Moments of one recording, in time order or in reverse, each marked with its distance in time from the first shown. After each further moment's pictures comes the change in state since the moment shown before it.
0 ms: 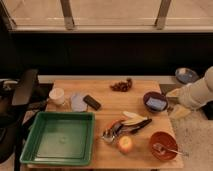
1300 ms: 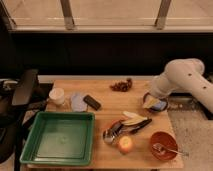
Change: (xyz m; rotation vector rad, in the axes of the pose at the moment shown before) arm -0.106 -0.064 0.089 0.013 -0.034 -0.088
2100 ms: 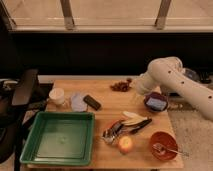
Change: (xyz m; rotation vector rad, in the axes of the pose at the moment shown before) arm -0.027 -0.017 0.032 -0.012 -0.013 -0.007
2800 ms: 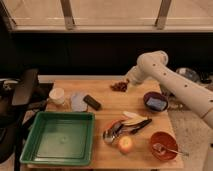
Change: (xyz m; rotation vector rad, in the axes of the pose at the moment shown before) arm 0.001 -0.083 0.061 0.064 0.043 -0.014
